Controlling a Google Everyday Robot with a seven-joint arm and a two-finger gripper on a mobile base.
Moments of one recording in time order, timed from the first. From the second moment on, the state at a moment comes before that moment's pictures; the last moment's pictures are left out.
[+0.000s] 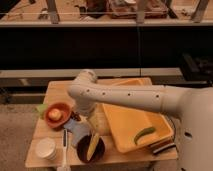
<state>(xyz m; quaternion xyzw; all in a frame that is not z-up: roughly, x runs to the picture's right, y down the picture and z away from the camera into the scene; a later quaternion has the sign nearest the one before) -0.099 0.147 0.723 -0.28 -0.18 -0.37 0.87</state>
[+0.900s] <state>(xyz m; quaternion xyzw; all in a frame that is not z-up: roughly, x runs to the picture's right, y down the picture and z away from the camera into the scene) -0.065 0.197 0.723 -0.30 -0.17 -0.31 0.88</state>
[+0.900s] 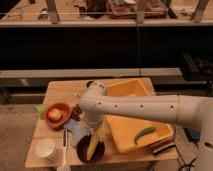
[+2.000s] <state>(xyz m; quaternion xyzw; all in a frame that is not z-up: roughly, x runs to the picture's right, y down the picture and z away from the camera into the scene) -0.053 0.216 0.730 -0.33 -0.15 -0.27 0.89</state>
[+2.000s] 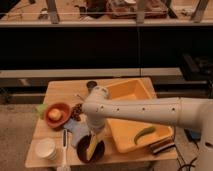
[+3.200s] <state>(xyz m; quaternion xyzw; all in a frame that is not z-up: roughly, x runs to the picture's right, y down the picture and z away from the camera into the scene) -0.046 0.224 0.737 -0.34 -0.13 -0.26 0.89</state>
